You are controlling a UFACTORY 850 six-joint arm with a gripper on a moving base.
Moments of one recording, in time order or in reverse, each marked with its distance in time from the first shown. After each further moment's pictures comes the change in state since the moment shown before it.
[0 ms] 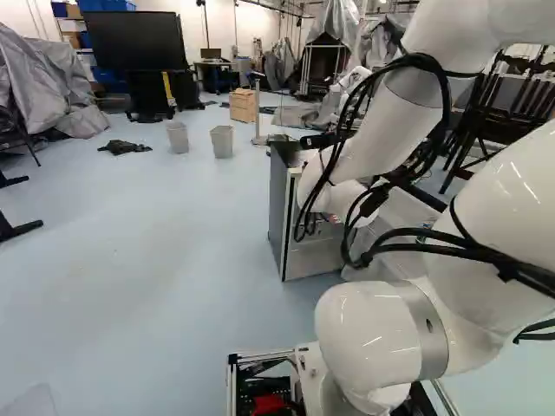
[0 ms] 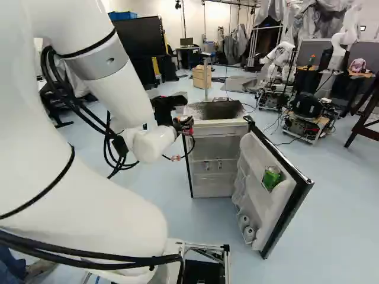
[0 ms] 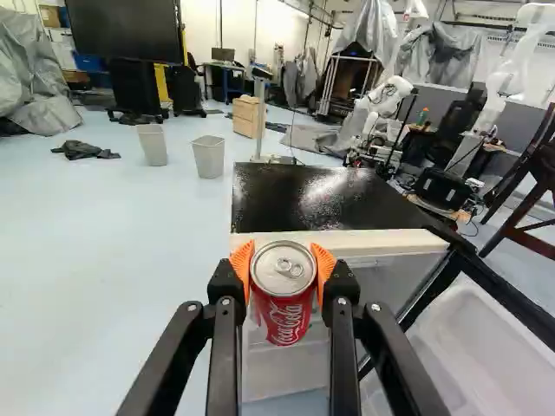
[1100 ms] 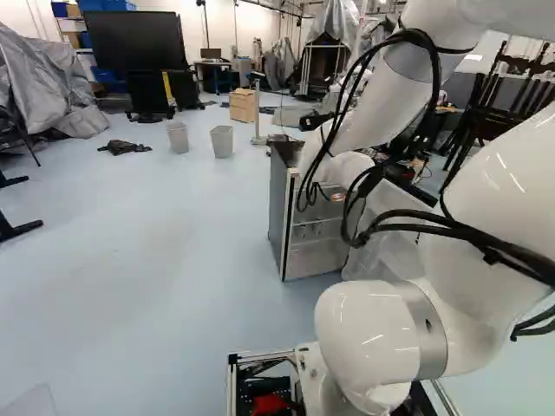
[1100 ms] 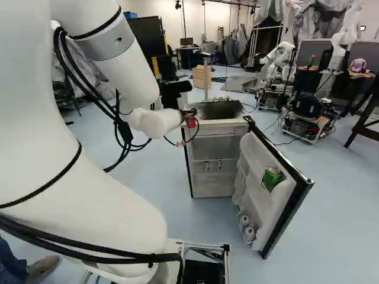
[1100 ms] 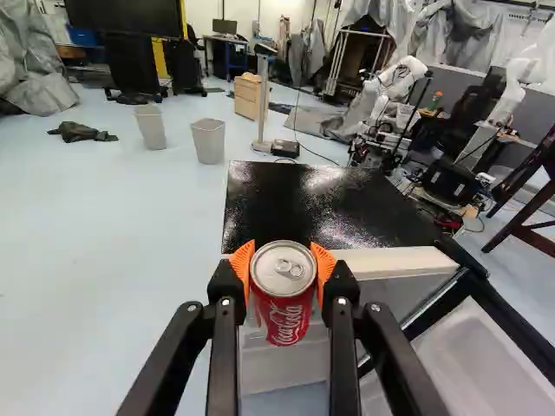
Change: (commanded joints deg) arm -1.9 -3.9 -10.9 -2.7 -12.1 0.0
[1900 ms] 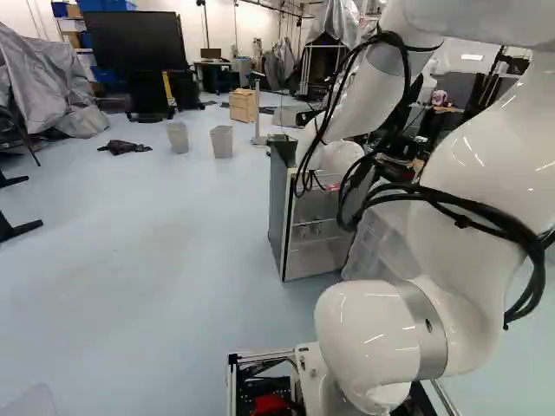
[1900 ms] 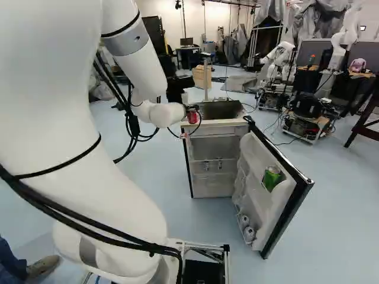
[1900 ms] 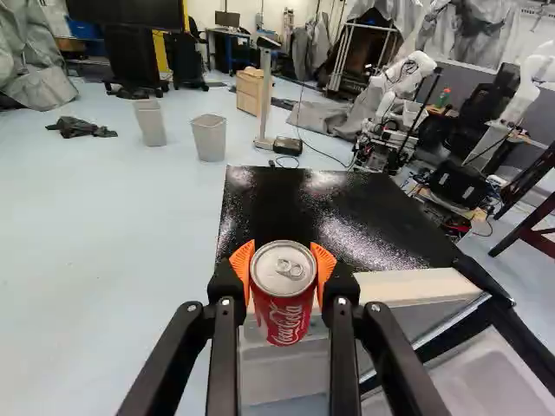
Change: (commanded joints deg) arm 0.2 -8.4 -8.5 -0.3 -0.6 0.0
